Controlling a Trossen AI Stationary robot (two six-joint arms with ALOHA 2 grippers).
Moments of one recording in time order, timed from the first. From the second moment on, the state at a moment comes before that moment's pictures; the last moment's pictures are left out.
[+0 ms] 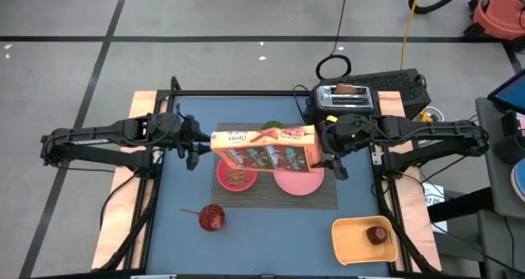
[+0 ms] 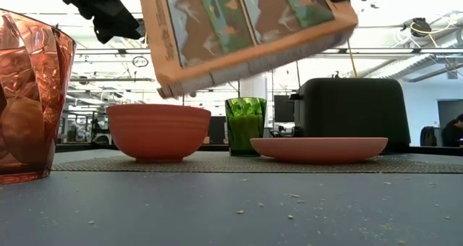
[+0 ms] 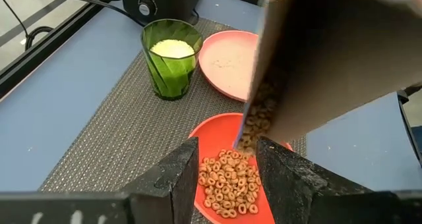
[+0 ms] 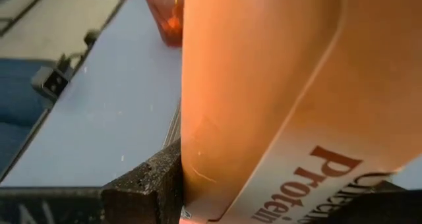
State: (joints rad) left arm 0.12 0.79 0.77 -0.55 0.02 -0.22; right arm -0.03 1.03 0.98 -0.61 -0.21 -0.12
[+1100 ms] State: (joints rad) left arm 0.12 0.79 0.77 -0.55 0.02 -0.22; right arm -0.03 1.02 0.98 -0.63 -0.19 -0.13
